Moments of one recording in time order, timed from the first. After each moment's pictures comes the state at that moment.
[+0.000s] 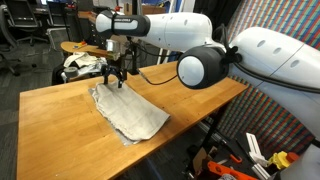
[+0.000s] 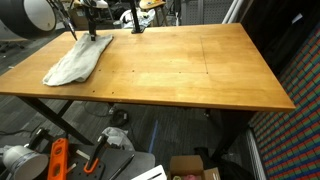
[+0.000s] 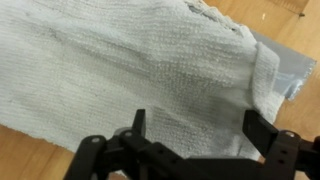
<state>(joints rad) 0.13 1.29 0.10 -0.45 0.17 1.57 1.22</state>
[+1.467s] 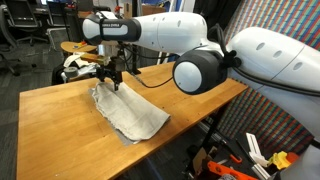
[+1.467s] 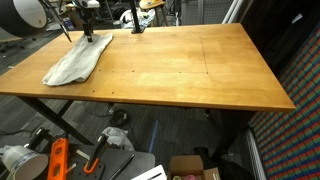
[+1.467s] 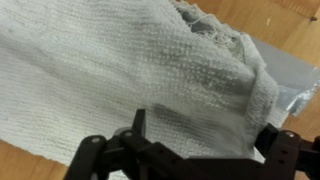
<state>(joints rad) 0.21 1.29 0.04 -0.46 0.10 1.58 1.32</state>
